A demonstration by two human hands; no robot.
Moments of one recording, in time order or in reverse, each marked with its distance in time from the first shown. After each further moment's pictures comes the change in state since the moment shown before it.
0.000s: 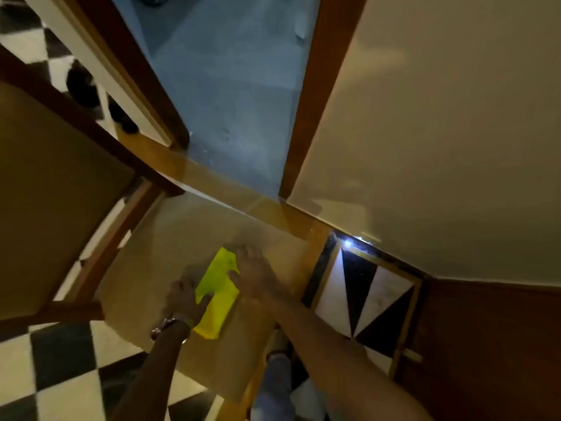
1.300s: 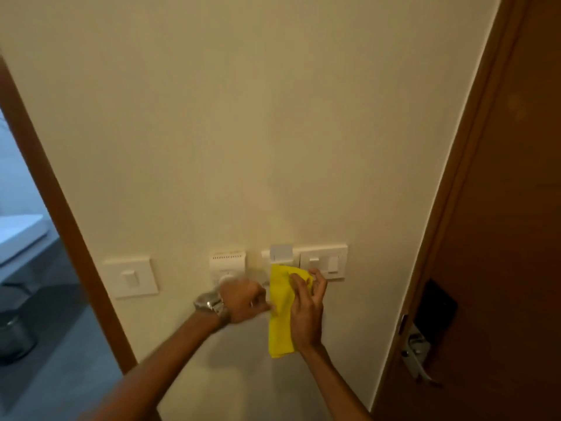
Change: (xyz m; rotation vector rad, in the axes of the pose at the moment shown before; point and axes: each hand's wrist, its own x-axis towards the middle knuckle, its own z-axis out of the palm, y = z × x) left_hand -0.455 0.568 -0.380 0.663 0.502 1.392; right_hand -0.460 0.058 -0.503 0.444 1.807 0.089
